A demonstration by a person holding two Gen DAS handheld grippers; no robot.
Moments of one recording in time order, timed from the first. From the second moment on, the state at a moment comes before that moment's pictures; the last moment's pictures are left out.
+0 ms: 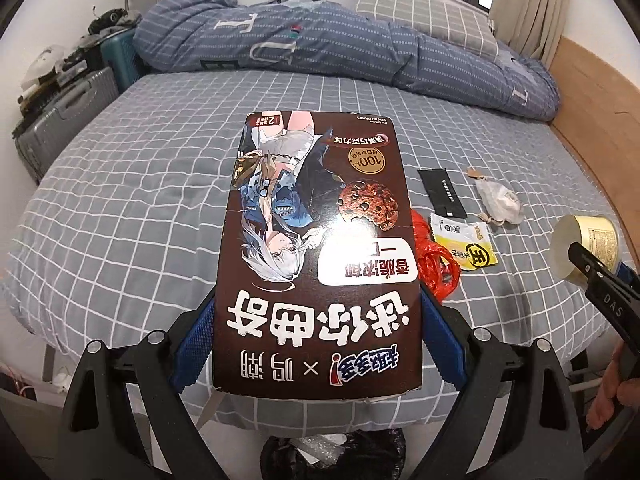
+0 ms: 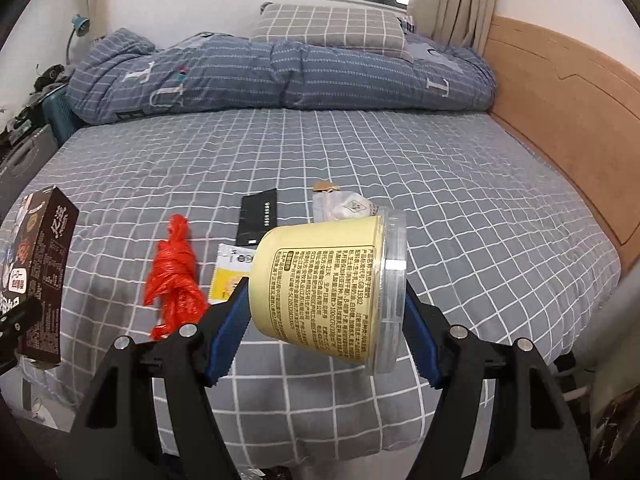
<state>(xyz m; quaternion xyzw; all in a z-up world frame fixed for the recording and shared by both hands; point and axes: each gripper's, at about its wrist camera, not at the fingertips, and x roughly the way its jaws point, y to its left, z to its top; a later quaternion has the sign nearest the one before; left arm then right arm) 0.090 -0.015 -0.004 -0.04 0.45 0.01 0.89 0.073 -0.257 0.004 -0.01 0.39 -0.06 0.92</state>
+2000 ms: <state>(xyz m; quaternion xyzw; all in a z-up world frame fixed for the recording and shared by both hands) -0.132 -0.002 -0.089 -0.04 0.49 -0.03 0.87 -0.145 -0.210 -0.091 0.00 0.43 0.02 0.90</state>
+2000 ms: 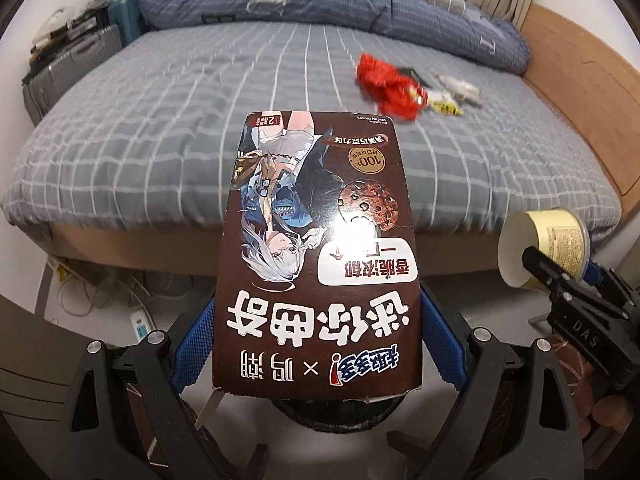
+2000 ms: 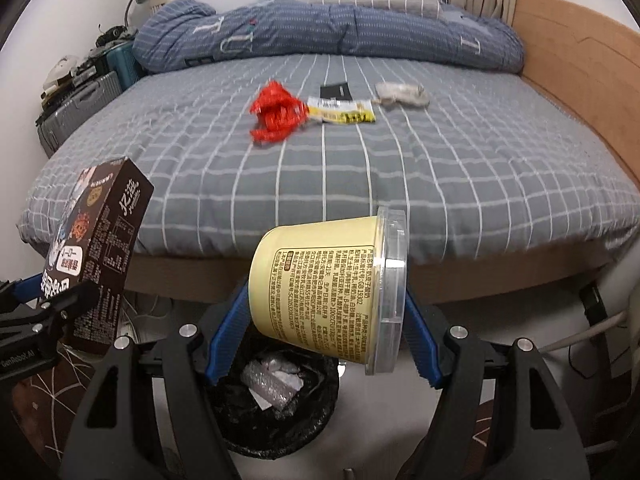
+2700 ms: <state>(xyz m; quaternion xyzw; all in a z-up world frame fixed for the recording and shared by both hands) -0.126 -0.054 -0.174 -0.01 0.54 -0.09 0.84 -0.140 -0.249 -0.150 0.01 0.47 -0.02 0.88</state>
